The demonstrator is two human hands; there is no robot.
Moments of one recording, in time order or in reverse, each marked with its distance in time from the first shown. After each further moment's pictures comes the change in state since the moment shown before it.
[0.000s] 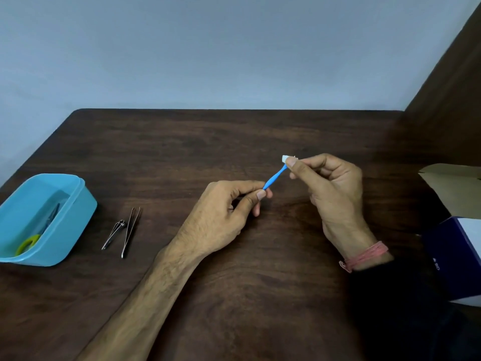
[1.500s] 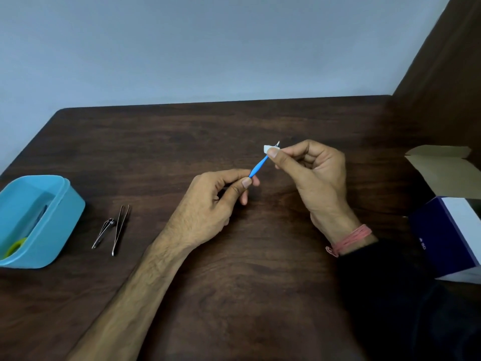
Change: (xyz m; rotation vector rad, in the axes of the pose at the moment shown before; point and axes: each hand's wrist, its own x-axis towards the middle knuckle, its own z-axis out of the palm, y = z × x) left_hand 0.000 0.003 -0.001 -0.082 -0.004 -0.032; right_hand 0.003 0.005 0.001 -0.010 -0.034 -0.041
